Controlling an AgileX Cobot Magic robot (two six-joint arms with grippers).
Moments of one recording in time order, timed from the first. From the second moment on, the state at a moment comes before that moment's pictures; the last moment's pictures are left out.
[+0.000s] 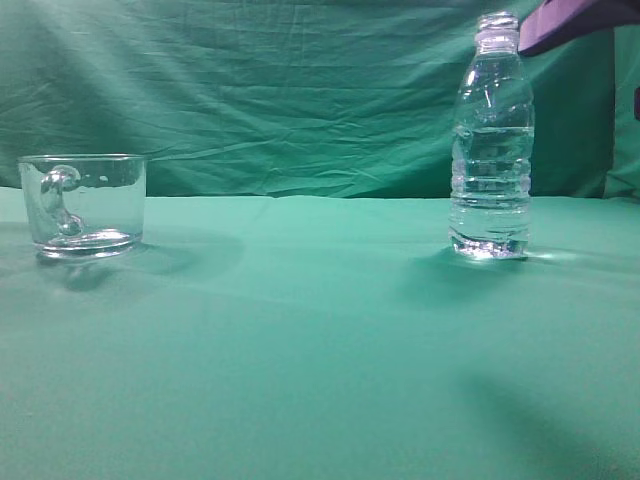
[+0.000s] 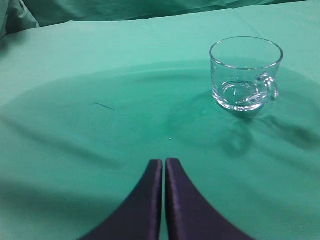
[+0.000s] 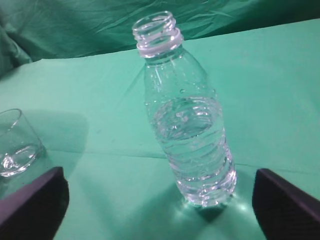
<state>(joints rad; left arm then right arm) 0.03 -0.01 0.02 -0.16 0.36 0.22 0.29 1.44 -0.22 -0.24 -0.87 0.45</state>
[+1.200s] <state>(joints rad) 0.03 -0.01 0.02 -0.16 0.36 0.22 0.29 1.98 -0.63 -0.19 -1.04 0.28</state>
